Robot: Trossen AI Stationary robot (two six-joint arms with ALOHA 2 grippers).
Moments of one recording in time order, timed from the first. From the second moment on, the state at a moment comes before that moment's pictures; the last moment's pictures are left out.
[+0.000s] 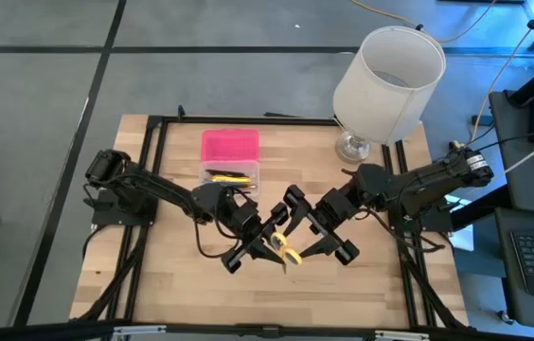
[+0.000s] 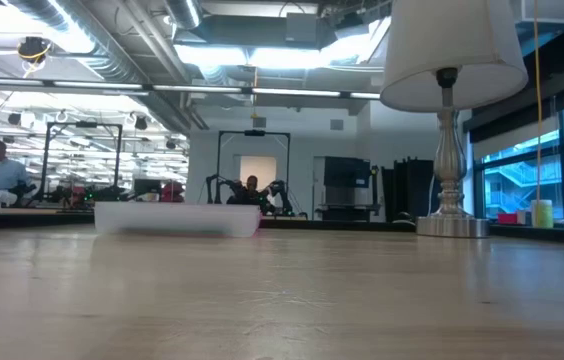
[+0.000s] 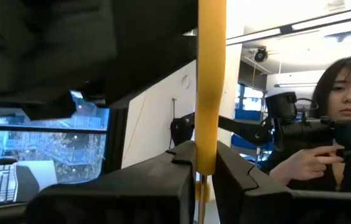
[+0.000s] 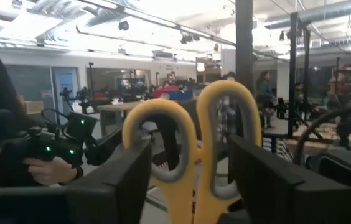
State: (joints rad) left arm -0.26 1.69 1.17 0.97 0.39 -0.30; right arm 0.29 1.47 1.29 0.49 -0.42 0.16
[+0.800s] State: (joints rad) left arm -0.13 1.43 1.17 0.14 0.19 -0.21; right arm 0.29 1.17 1.29 -0.34 -0.14 0.25
